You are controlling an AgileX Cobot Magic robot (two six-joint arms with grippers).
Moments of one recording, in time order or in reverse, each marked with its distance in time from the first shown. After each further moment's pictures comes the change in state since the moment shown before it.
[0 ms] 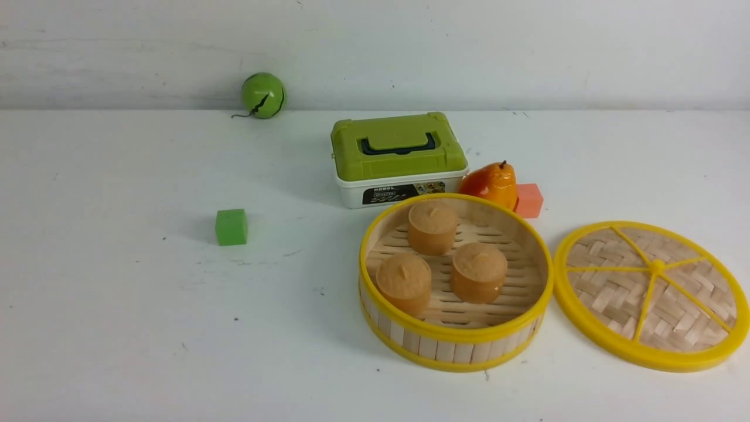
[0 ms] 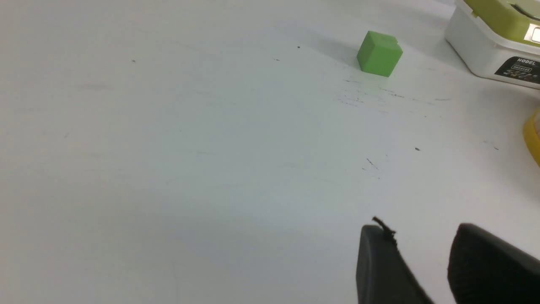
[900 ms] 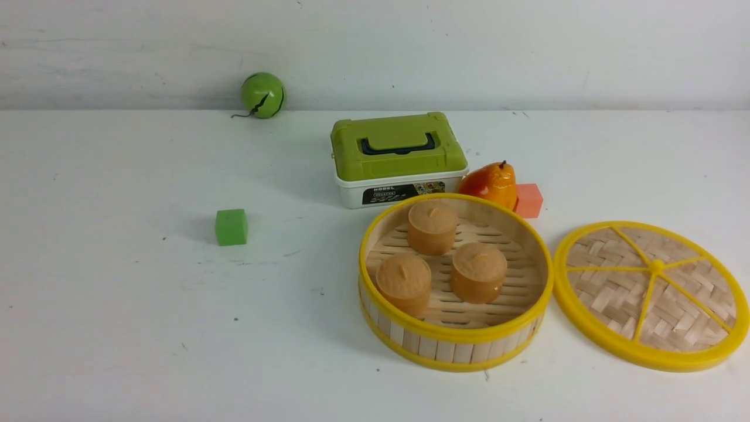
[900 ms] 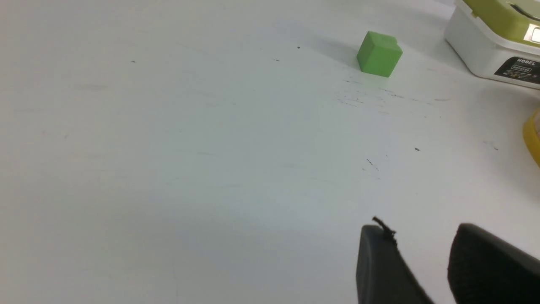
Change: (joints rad) right arm -0.009 -0.001 -0.008 -0.032 0.166 0.001; left arm 0.000 0.000 0.000 0.001 0.000 0.000
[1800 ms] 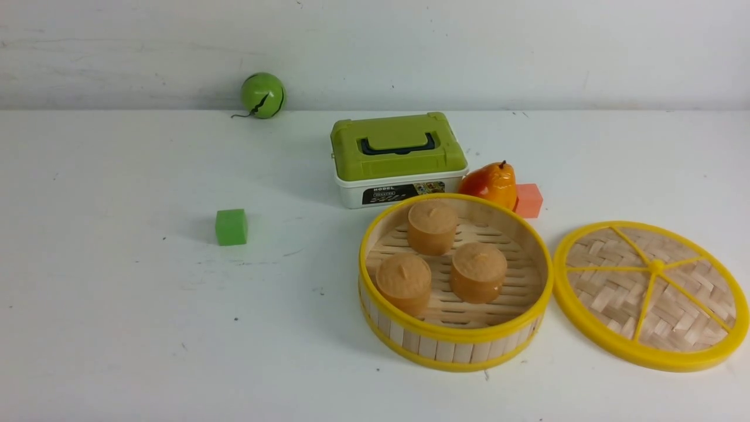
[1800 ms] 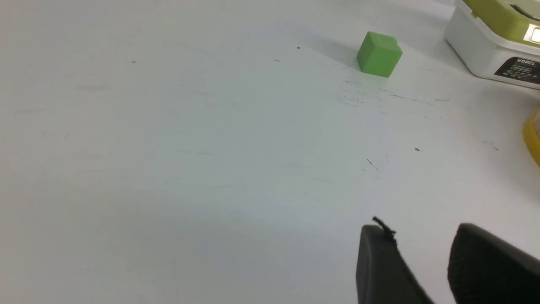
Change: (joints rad) right arm 0.000 0.000 0.000 0.000 0.000 0.000; left arm 0.000 0.000 0.000 0.001 0.000 0.000
